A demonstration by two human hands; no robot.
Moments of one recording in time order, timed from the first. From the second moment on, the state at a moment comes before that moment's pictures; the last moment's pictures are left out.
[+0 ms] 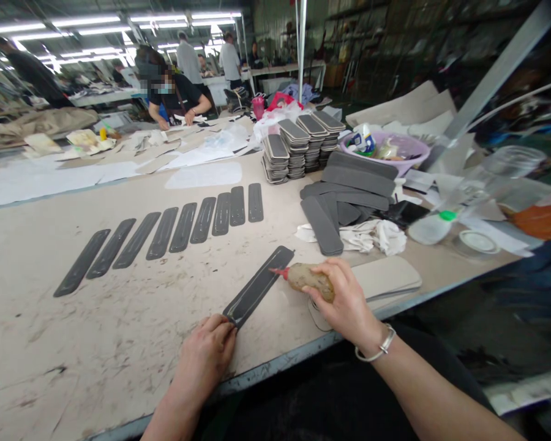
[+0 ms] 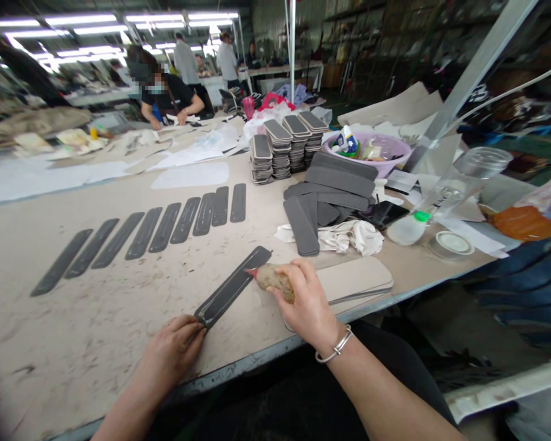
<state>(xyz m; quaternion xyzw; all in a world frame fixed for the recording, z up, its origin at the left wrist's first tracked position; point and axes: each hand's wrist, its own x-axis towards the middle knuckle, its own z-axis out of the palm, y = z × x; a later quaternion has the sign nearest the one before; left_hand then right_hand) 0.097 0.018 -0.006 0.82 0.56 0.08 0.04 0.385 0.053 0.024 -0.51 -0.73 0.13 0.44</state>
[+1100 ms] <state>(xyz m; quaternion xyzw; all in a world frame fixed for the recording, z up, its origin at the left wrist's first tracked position) 0.104 0.018 -0.007 0.81 0.59 0.06 0.04 0.403 0.094 0.016 -0.57 -0.68 0.05 0.46</state>
